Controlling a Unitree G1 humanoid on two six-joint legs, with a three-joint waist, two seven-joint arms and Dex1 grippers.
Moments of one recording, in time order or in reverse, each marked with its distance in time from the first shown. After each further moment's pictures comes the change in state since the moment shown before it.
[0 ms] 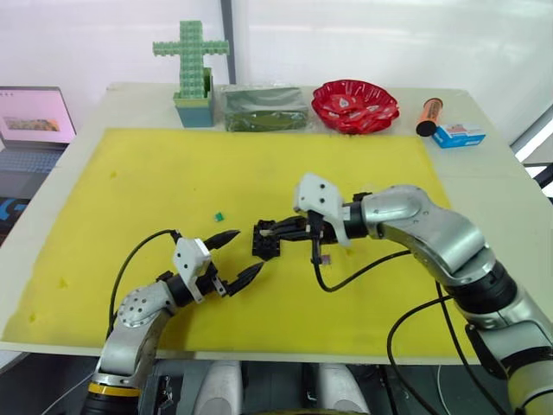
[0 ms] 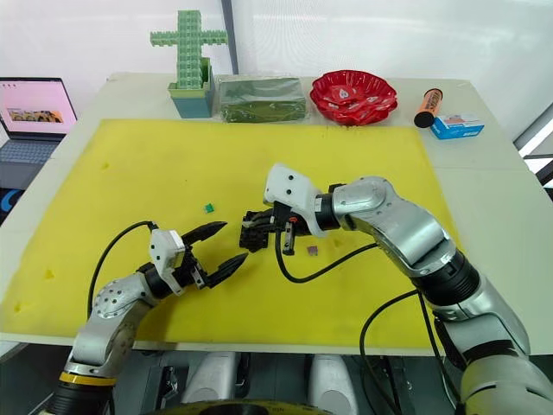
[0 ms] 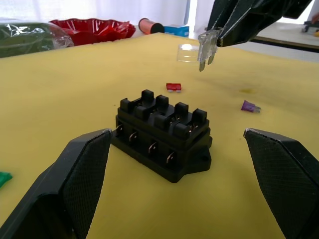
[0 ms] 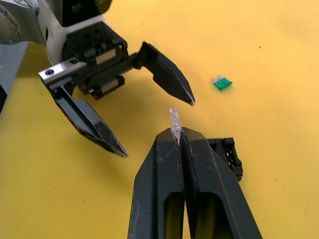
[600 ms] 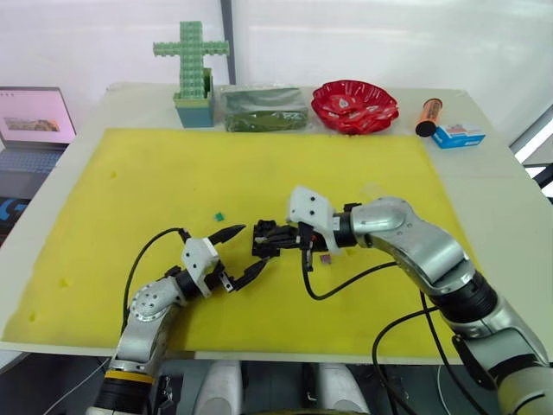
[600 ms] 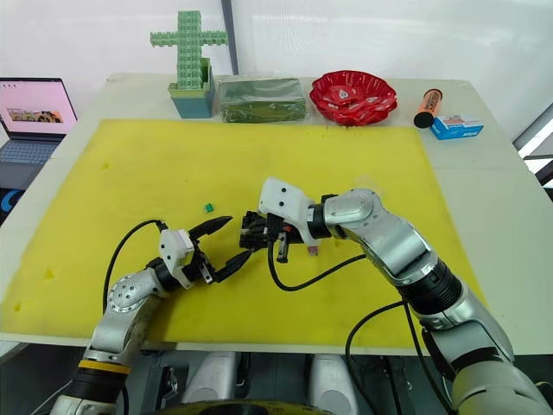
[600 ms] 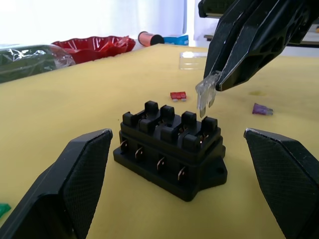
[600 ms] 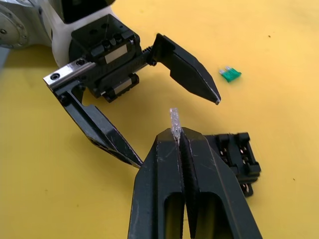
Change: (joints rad) left arm -0.086 -0.027 -0.026 0.140 0.041 -0.144 -0.011; right arm 0.059 0.058 0.014 0.027 -0.115 -0.032 0.005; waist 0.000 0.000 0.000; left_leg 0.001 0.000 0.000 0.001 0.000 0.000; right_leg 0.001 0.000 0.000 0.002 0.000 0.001
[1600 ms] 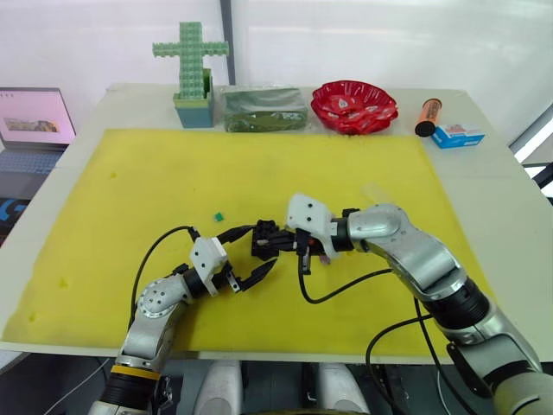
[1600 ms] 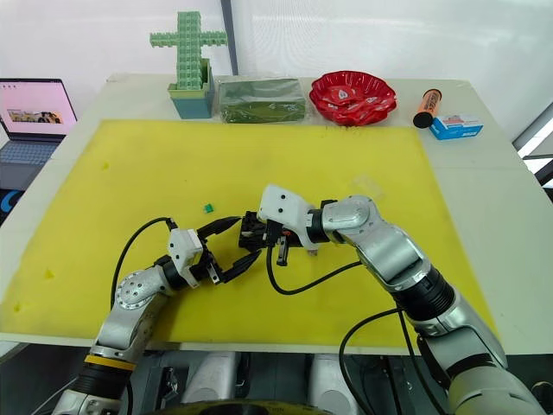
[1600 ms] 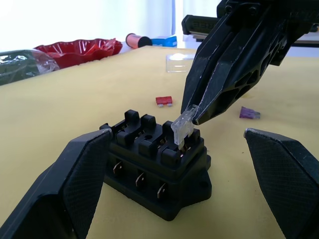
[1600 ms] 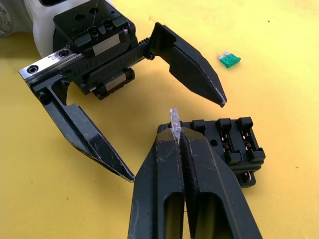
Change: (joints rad) left arm -0.009 0.000 -0.028 0.000 0.012 0.000 -0.003; right arm 0.040 0.040 0.002 0.017 -0.088 -0.020 0.013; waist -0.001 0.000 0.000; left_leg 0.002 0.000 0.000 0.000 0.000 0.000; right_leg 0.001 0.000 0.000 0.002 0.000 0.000
